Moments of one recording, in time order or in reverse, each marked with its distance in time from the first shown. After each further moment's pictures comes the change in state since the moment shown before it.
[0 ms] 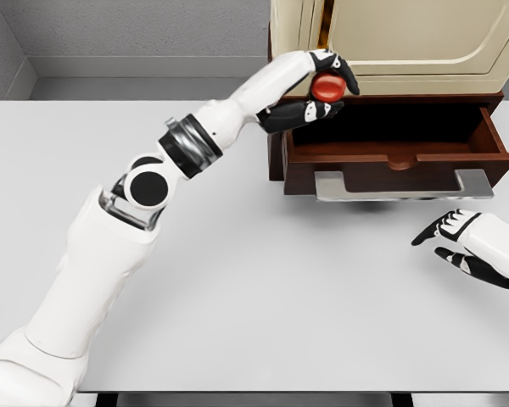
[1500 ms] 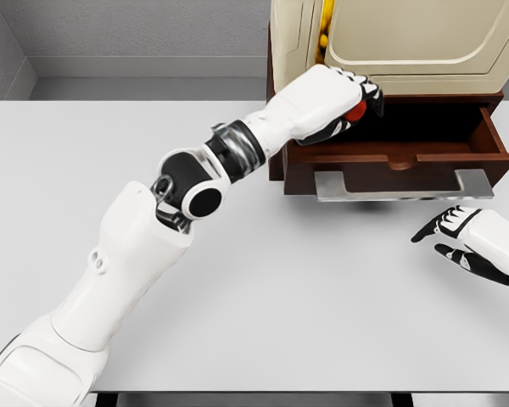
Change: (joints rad) left arm -0.051 -0.059 -0.105 0.033 -0.536 -0.014 0.008; right arm -0.014 -0.001 0.001 -0.001 0.005 0.000 0.001
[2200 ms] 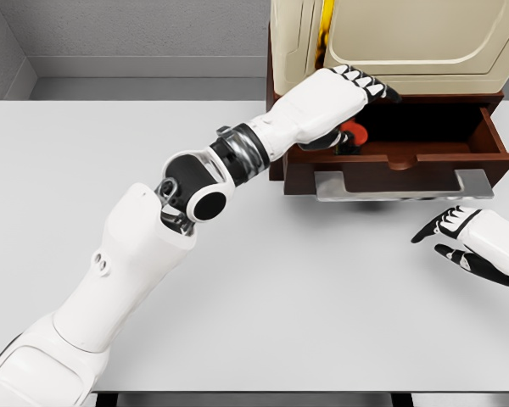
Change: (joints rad) left arm 0.000 -0.003 -0.015 -0.001 -0.016 0.001 0.000; right arm 0.002 -0.001 0.000 0.000 0.000 0.000 0.000
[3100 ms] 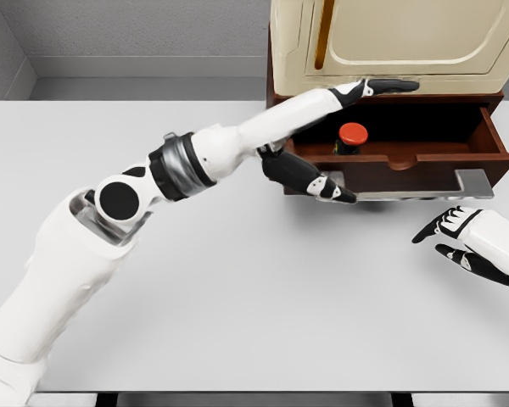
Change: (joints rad) left arm 0.022 0.242 -0.017 -0.221 1.021 0.016 -0.118; right arm 0.000 -0.004 0.000 0.001 0.000 0.000 0.000
